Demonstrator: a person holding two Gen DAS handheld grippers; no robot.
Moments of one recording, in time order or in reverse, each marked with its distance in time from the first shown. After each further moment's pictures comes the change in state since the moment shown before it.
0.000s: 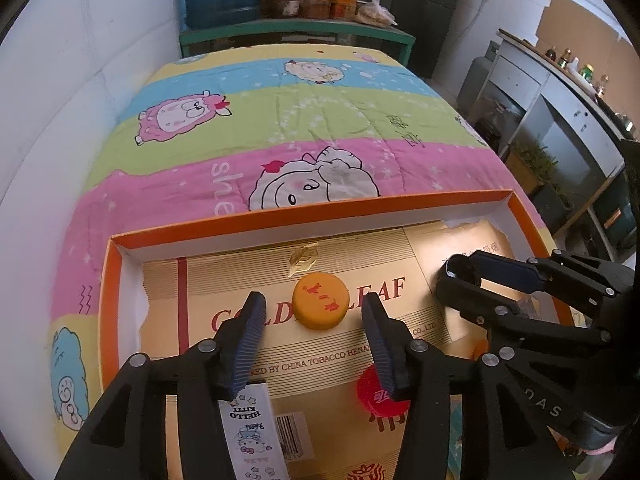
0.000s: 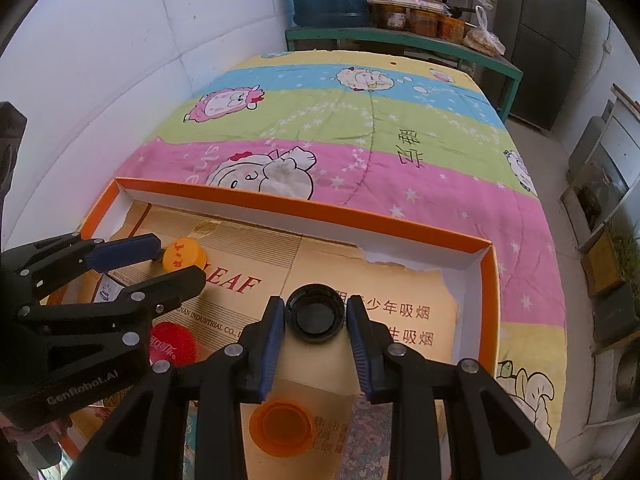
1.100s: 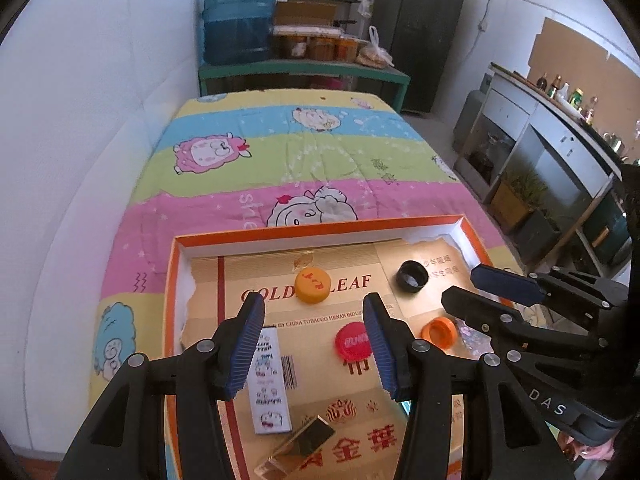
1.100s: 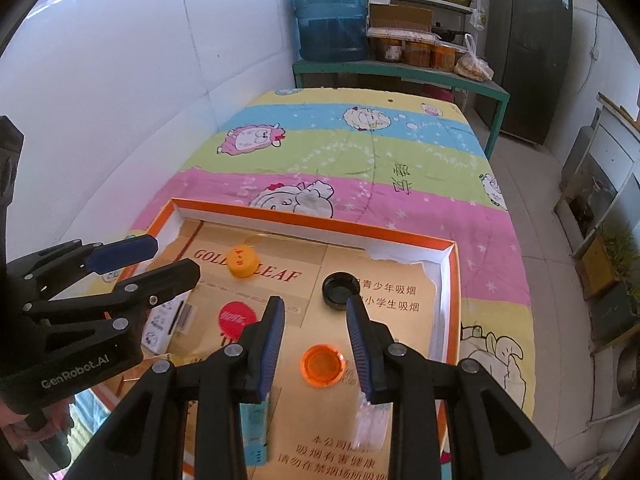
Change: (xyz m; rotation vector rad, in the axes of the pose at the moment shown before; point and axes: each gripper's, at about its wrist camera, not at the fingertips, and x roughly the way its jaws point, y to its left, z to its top) left arm -0.089 -0.004 -0.024 -0.025 -0.134 0.003; right arm -0.080 0.018 -0.020 0.007 -0.100 0.011
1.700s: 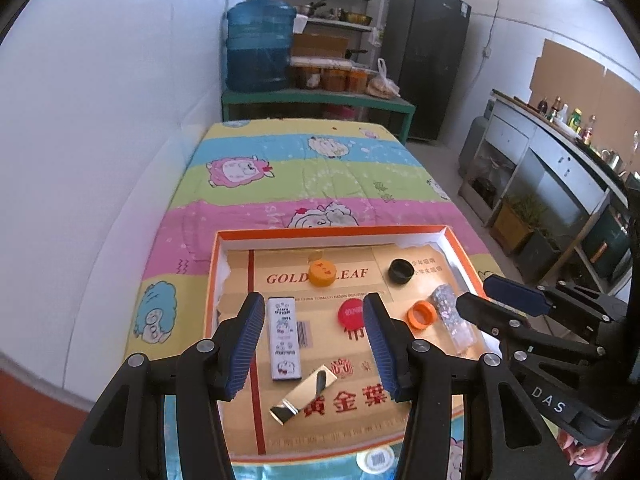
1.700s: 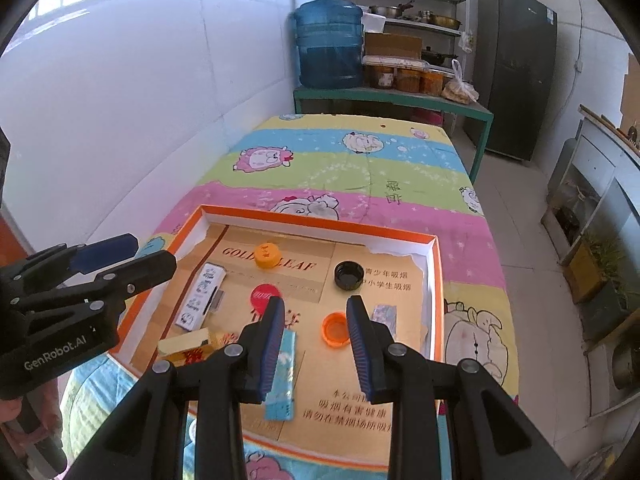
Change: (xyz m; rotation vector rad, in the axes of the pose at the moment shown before) left arm -0.074 0.002 -0.036 -0.025 -0.109 0.038; right arm -0.056 0.021 -0.028 0.002 -0.093 -0.028
